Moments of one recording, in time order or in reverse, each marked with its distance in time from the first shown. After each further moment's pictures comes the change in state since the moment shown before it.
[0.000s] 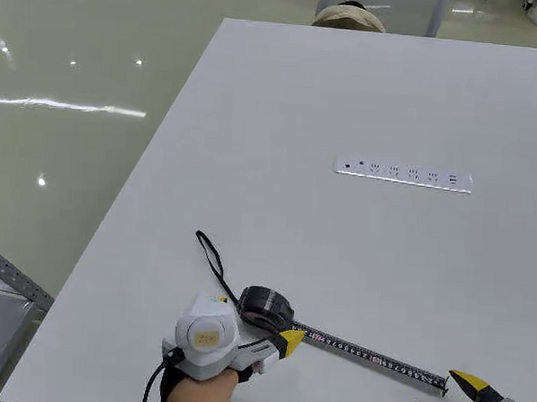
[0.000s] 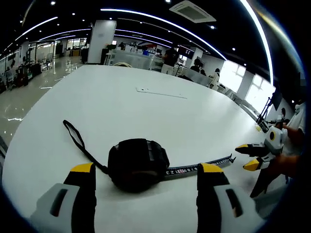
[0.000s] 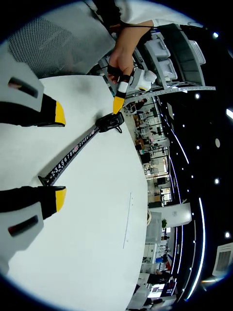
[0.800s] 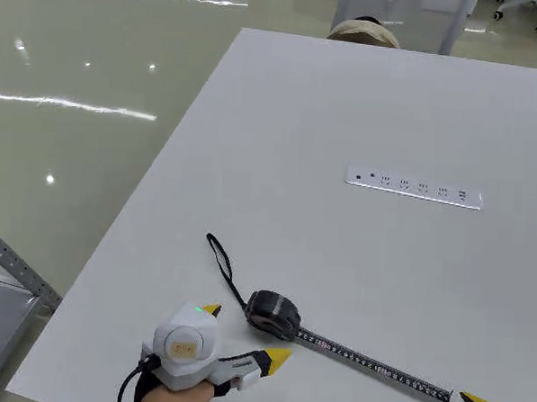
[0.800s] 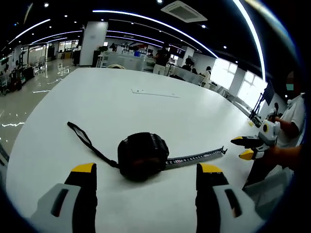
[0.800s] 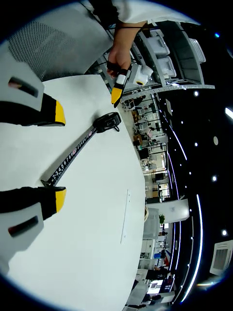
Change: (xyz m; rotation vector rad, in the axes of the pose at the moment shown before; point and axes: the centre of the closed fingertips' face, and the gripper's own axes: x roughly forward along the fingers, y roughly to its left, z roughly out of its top) left arm -0.033 0.010 -0.002 0.032 -0.008 -0.072; right arm -0.014 0.009 0.009 0.001 -0.015 -0.045
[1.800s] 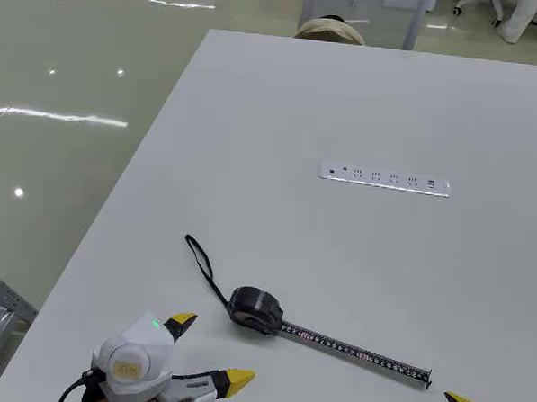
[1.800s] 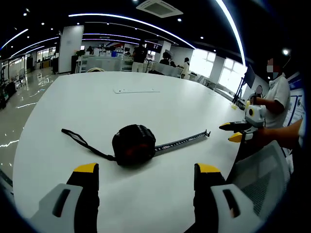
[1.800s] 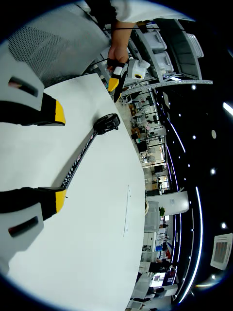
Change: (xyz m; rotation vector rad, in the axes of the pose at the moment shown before) left arm -0.035 -0.006 -0.009 0.150 0.026 -0.145; right arm -0.020 0.018 -0.008 0.039 -0.014 -0.065
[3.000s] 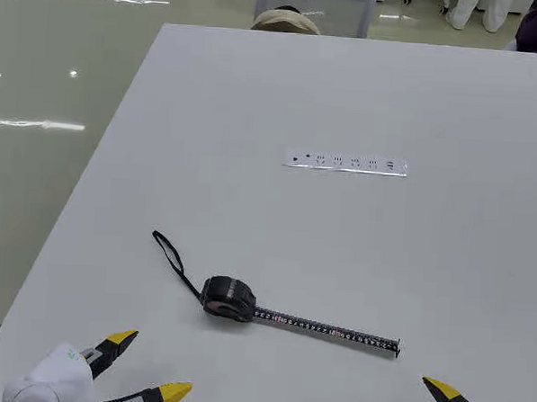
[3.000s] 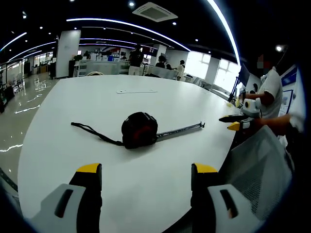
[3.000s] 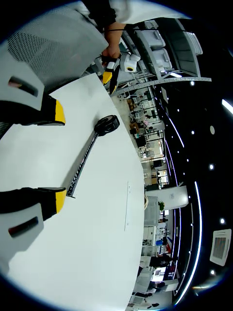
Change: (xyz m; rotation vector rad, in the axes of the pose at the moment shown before) left arm -0.045 0.012 -0.030 0.044 -0.031 -0.036; right arm -0.024 0.015 -0.003 0.018 -0.010 -0.050
